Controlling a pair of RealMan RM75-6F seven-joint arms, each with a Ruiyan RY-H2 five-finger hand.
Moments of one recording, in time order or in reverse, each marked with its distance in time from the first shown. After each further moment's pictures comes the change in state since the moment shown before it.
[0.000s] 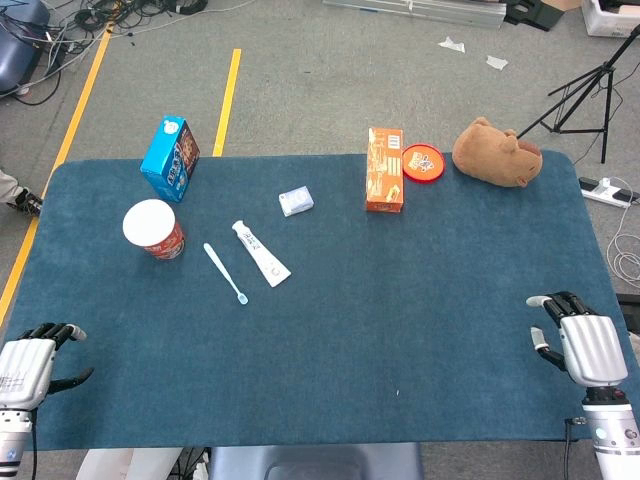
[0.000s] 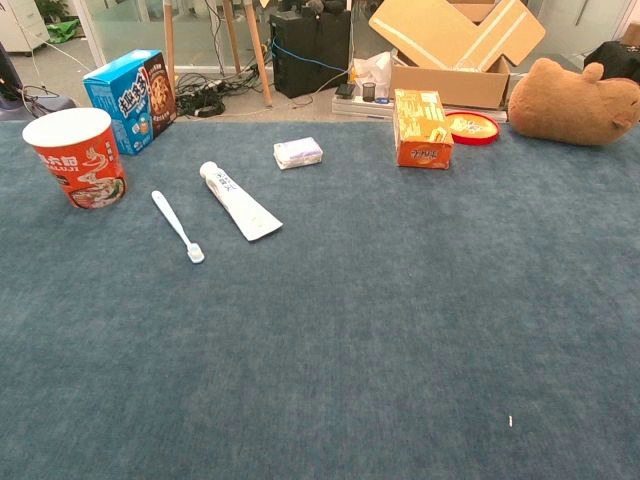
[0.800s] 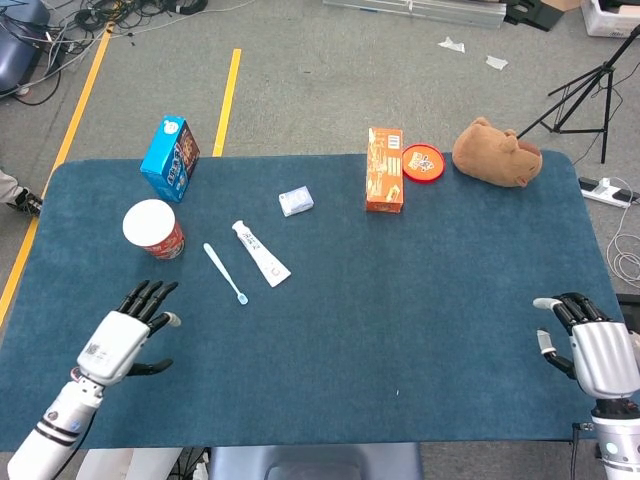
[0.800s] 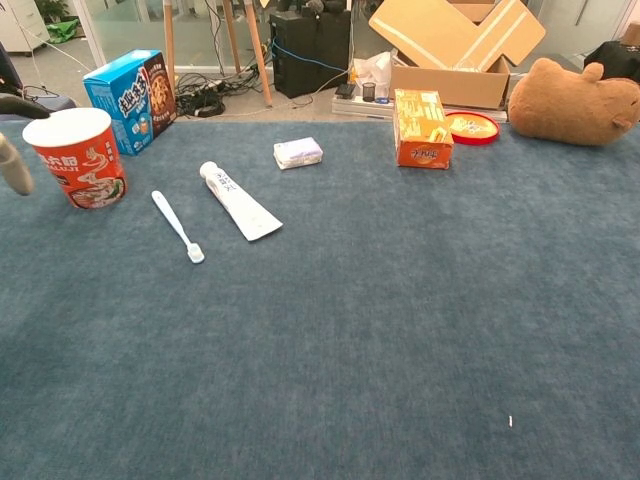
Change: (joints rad) left arm -0.229 0.013 -0.019 -0.146 0.205 -0.197 0.021; right arm -0.037 0.031 -0.006 -0.051 -0.066 0.102 0.002
